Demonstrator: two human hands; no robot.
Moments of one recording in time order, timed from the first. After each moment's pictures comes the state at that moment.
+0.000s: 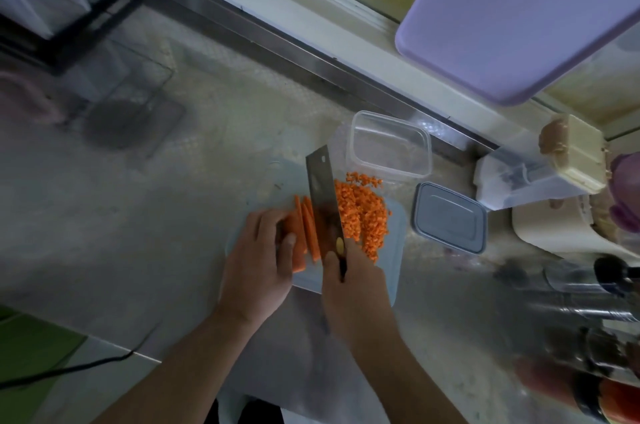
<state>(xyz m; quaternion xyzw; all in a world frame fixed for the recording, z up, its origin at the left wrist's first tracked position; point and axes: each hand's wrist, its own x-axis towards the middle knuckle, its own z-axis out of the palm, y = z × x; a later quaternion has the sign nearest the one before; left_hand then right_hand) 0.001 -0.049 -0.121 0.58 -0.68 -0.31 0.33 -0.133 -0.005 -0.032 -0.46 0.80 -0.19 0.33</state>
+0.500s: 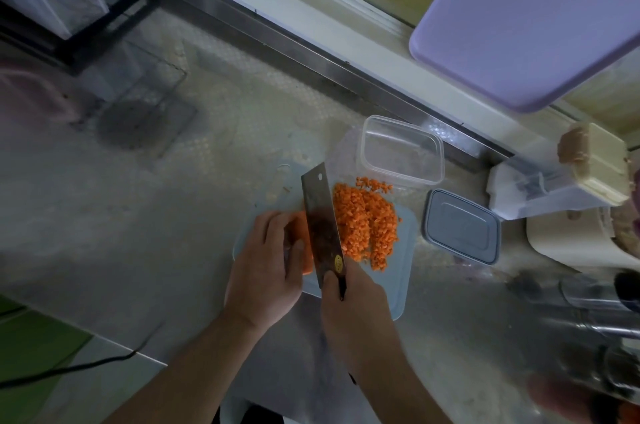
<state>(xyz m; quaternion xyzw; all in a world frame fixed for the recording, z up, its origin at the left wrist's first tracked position) 0.001 -0.047 -0.118 0.58 -0.68 -0.32 0.32 -0.124 0.002 -0.029 -0.43 0.80 -0.16 0.38</state>
